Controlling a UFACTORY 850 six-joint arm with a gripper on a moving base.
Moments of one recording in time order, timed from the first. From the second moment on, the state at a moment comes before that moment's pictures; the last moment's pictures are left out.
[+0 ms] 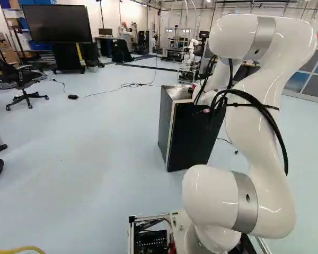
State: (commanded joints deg) arm -22.0 -33.9 -61.3 -11.6 53.9 0.0
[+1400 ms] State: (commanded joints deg) arm -20.5 -39.4 -68.1 -11.6 53.9 3.0
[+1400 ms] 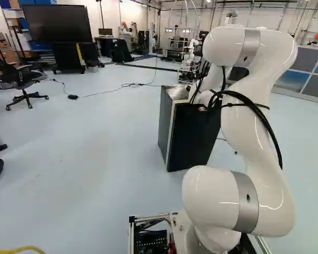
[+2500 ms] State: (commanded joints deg) arm -20.5 -35.1 -68.1 -11.6 53.9 3.0
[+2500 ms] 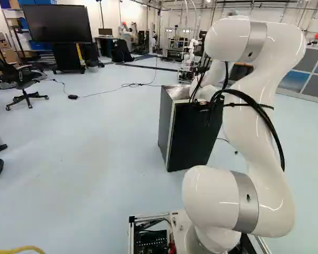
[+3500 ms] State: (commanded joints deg) arm -20.0 -31.9 -66.8 -11.3 53.8 2.9
